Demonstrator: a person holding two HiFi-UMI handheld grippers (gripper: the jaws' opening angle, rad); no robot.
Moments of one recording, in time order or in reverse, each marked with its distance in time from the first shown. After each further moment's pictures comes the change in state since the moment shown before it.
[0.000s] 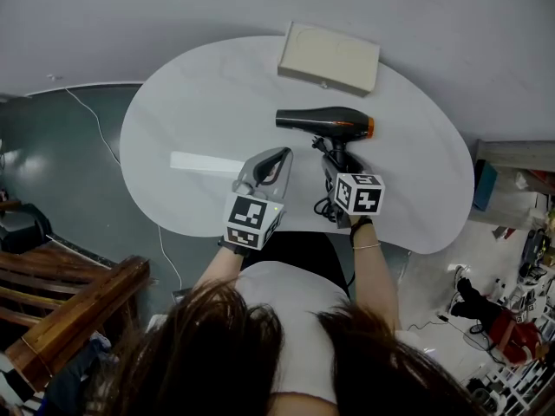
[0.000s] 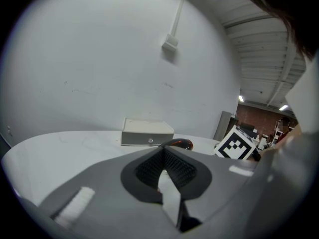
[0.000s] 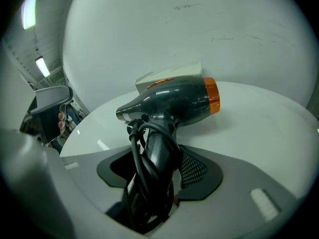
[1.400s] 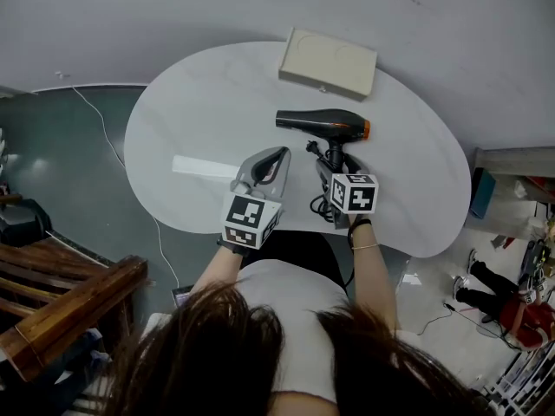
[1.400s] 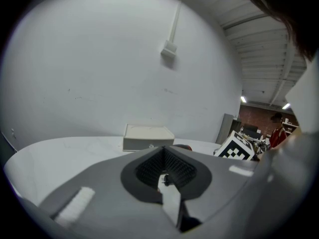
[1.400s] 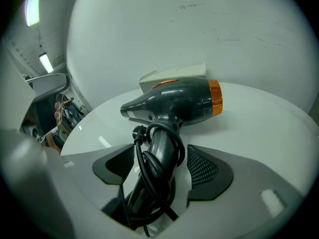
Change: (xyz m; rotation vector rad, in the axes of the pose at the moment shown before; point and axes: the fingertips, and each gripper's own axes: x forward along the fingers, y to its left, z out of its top) left arm -0.011 -0.007 0.016 0.012 -0.043 0.039; right arm -0.003 0.003 -0.002 -0.042 0.019 0.017
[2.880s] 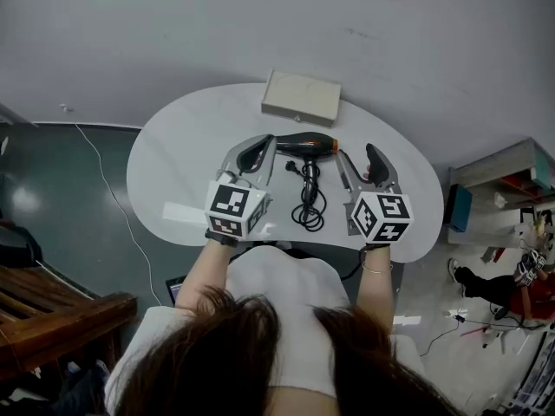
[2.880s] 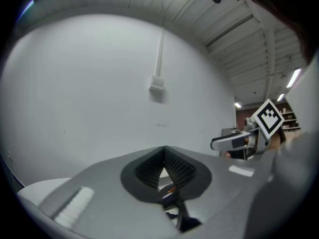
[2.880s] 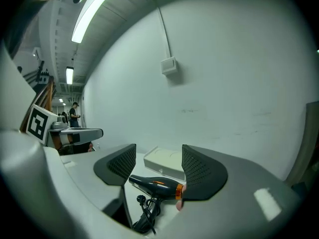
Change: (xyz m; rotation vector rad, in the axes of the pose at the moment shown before) left arm -0.039 -0.026 0.116 0.123 -0.261 0.012; right arm -0.227 0.018 0.150 -0.170 -0.640 -0.043
